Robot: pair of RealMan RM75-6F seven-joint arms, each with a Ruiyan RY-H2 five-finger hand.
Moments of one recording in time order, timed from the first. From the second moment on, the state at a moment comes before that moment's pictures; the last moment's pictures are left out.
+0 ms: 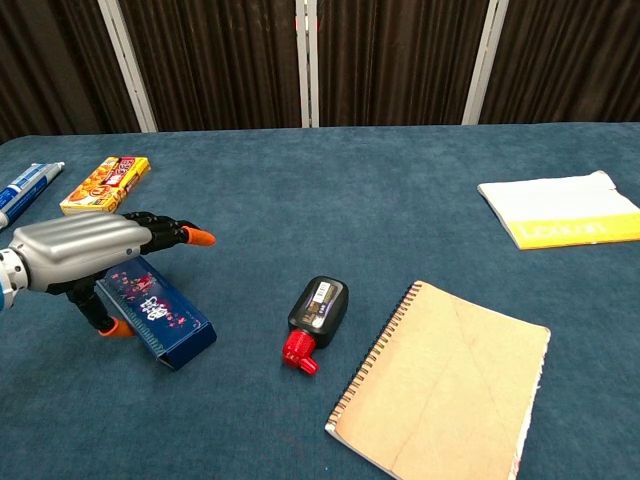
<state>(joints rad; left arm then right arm) -0.63 -1.53 0.00 -1.32 1.47 0.93 0.20 0.06 -0.96 0.09 -1.69 -1.57 1.57 0.04</state>
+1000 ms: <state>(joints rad) -0.61 -1.53 -0.01 -1.33 1.46 0.99 0.21 0.06 -0.96 0.09 -1.70 -1.57 1.57 0.04</state>
